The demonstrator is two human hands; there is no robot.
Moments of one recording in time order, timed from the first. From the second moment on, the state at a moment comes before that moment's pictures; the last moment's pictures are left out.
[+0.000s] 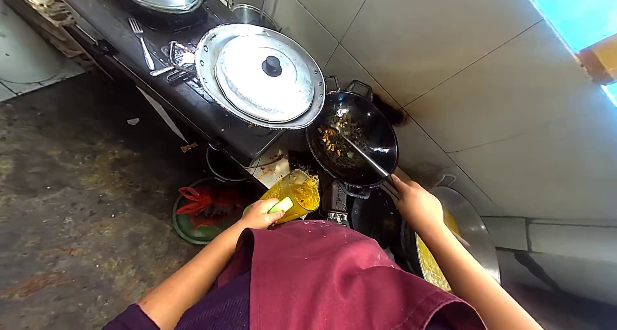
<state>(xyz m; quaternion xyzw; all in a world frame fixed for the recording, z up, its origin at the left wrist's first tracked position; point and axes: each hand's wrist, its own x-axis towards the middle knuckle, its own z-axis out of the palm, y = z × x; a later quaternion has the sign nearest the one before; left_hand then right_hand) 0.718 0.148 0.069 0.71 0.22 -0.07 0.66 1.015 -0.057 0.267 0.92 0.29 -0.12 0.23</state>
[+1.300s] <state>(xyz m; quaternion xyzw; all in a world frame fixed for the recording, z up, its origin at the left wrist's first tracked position) 0.806 0.139 0.075 0.68 0.19 -0.19 0.68 0.987 -0.049 0.407 0.82 0.38 -0.12 0.40</state>
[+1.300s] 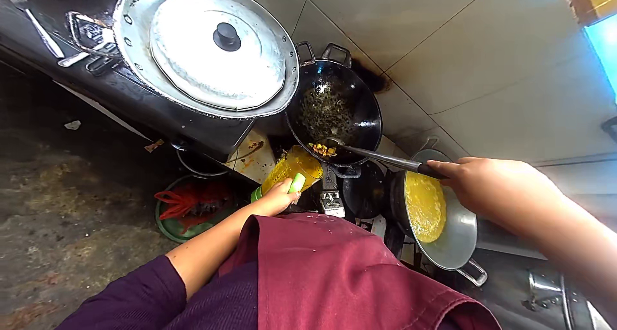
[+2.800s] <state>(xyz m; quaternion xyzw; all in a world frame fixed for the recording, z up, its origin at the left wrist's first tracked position) 0.822 0.124 0.095 0.71 0.23 -0.23 0.63 1.040 0.077 0.319 0.86 0.25 -0.07 0.45</state>
